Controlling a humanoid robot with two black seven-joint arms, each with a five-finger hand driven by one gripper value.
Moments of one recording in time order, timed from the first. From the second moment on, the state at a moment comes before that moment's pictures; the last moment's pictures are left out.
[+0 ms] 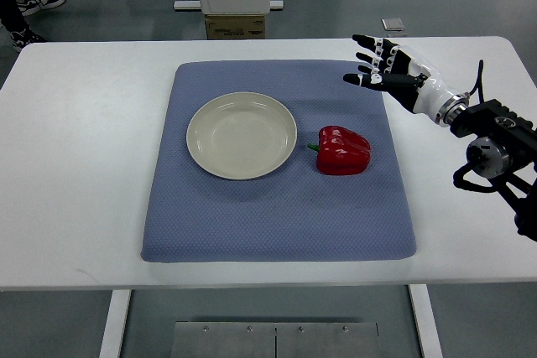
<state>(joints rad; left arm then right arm) -0.03 0.00 -0.22 -0.22 0.02 0.07 -0.05 0.81 -0.32 0.67 0.89 -0.45 0.18 0.16</state>
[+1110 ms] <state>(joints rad) -0.03 0.00 -0.22 -0.22 0.02 0.07 -0.05 0.85 -0.43 0.56 0.96 -0.63 0.25 0.26</state>
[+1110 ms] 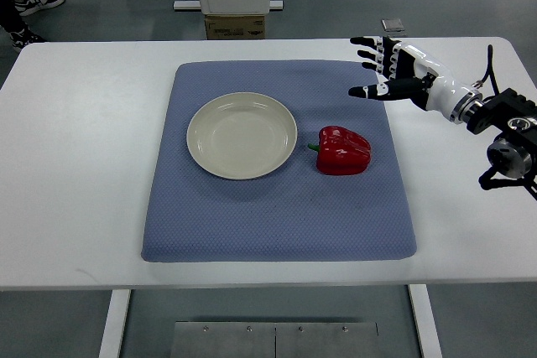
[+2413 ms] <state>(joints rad) -0.03 0.00 -0.22 -0.22 0.02 0.07 -0.05 1.06 -0.46 -0.02 0.96 -0.82 0.13 0.33</state>
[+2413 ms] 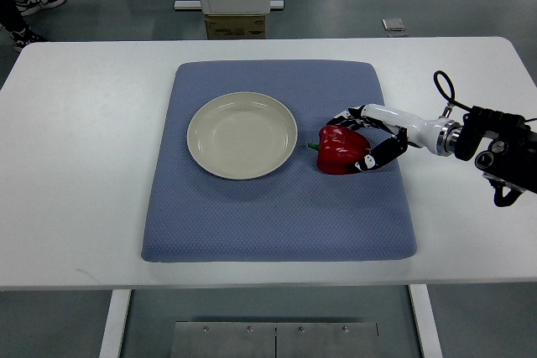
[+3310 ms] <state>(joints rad) -0.03 0.00 -0.22 -0.22 0.02 0.07 -0.05 1.07 -0.46 -0.03 0.96 -0.82 0.13 0.32</state>
